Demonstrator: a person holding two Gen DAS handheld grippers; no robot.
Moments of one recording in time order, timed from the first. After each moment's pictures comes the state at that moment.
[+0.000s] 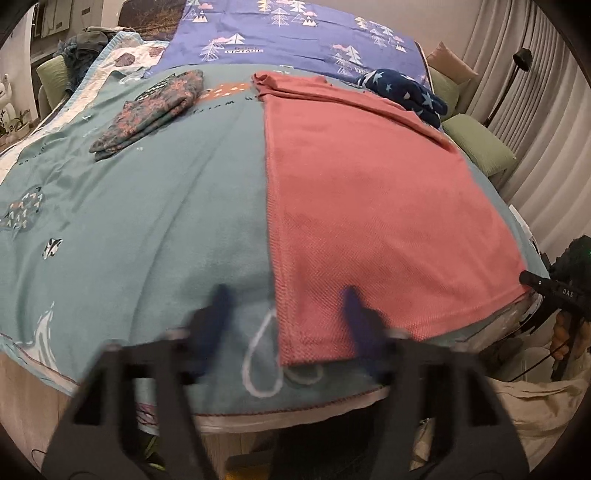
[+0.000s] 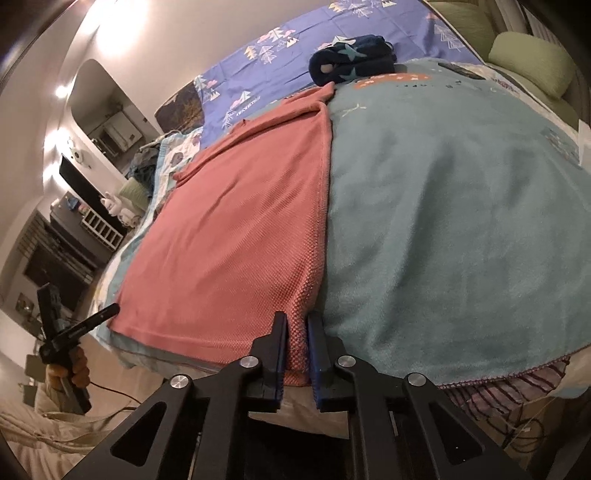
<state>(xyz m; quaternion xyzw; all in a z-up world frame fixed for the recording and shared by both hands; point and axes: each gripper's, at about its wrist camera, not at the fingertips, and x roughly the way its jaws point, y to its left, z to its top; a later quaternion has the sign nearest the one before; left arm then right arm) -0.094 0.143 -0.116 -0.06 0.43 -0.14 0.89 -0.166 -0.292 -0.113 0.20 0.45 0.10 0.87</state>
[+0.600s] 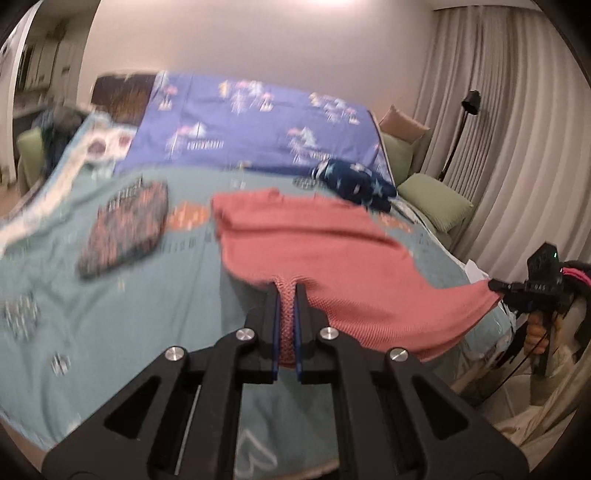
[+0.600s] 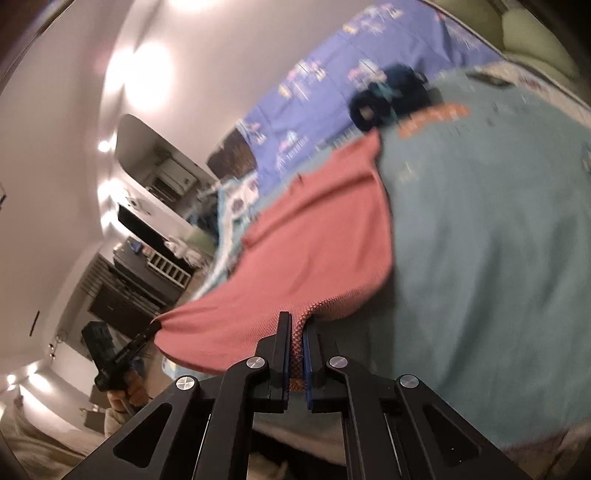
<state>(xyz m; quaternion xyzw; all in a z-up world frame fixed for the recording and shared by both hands) -0.074 0.143 0.007 -0.06 0.28 -0.21 0.94 -0.131 -0.327 -0.033 0.32 0.34 0.21 0.86</state>
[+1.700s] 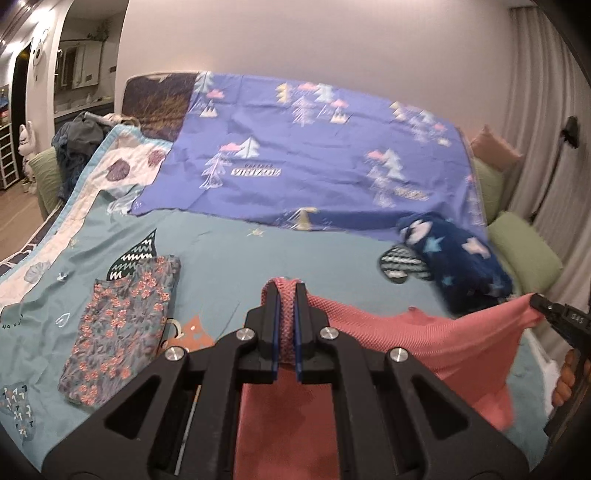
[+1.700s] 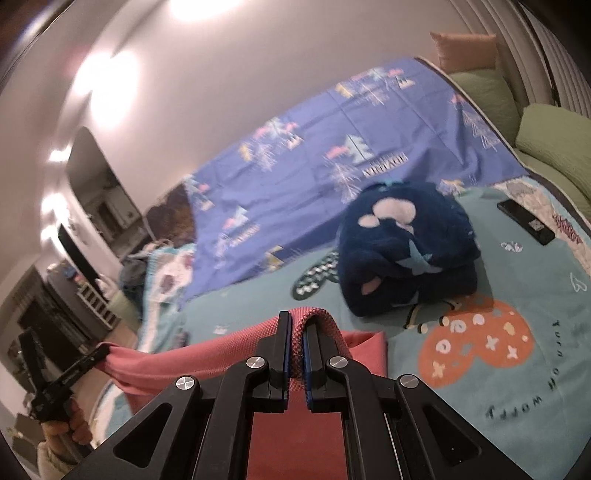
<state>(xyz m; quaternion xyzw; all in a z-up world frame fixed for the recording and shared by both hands) 0.241 0.073 0.025 -0.06 0.31 -0.05 0.95 0.197 -0.332 0.018 0.23 0.31 0.05 0.92</state>
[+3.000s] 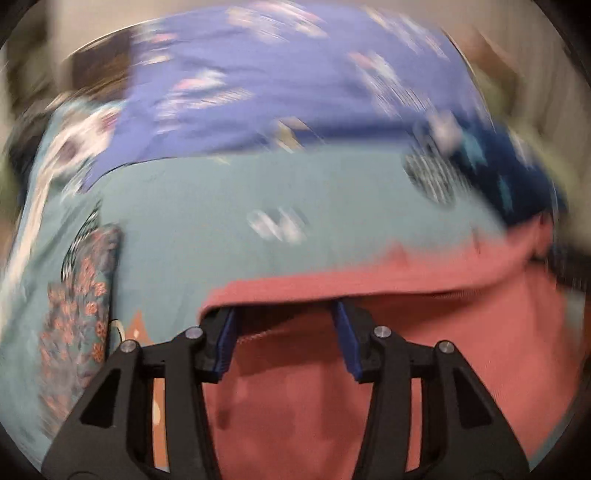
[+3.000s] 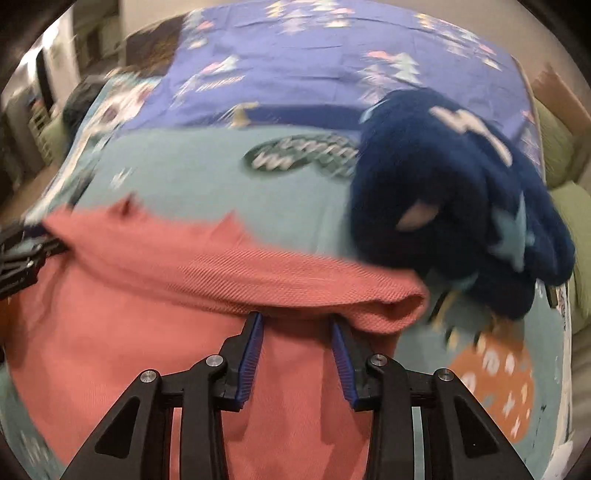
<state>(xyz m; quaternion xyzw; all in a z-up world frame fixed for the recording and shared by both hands) 0.334 0.041 -0.069 -0.02 0.40 -0.08 0.91 0.311 -0.275 -0.078 -0.01 0.47 0.00 0.88</state>
